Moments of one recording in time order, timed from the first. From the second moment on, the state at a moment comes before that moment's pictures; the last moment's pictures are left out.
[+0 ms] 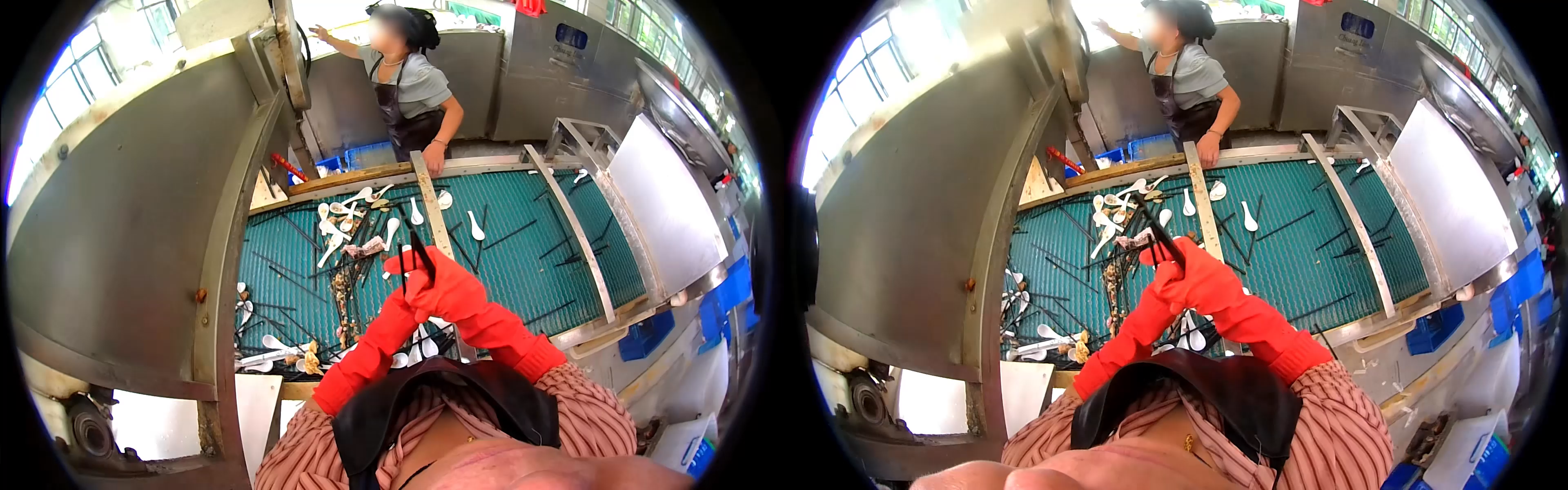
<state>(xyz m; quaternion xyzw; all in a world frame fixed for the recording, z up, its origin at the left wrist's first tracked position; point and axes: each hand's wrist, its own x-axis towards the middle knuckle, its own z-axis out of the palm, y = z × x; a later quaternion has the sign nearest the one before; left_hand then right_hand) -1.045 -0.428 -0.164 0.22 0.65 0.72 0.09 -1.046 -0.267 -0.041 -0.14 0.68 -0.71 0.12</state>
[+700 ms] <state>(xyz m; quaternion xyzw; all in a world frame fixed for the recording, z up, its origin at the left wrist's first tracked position) -1.033 -0.461 -0.172 0.18 0.87 0.46 -0.01 -1.065 -0.291 -0.142 -0.18 0.61 -0.77 0.00</state>
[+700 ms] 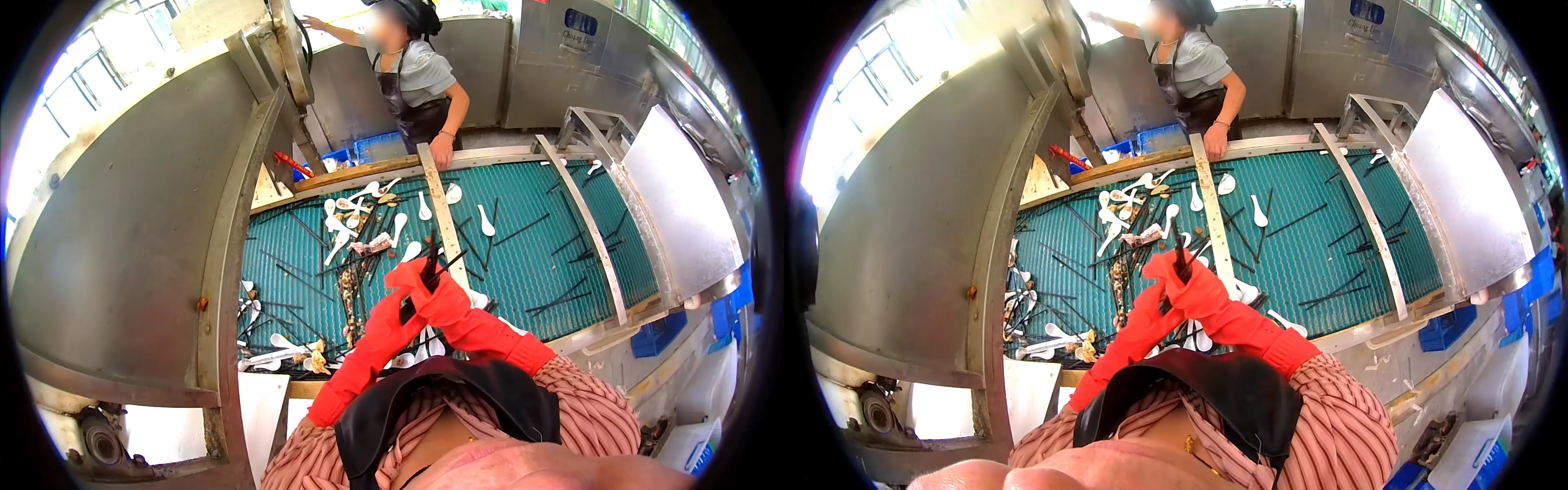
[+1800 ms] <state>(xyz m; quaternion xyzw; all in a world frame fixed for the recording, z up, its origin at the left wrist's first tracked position) -1.001 -0.807 -0.247 -0.50 0.83 0.00 -0.24 -1.267 -0.261 -0.195 -0.07 0.90 -0.43 -0.03</state>
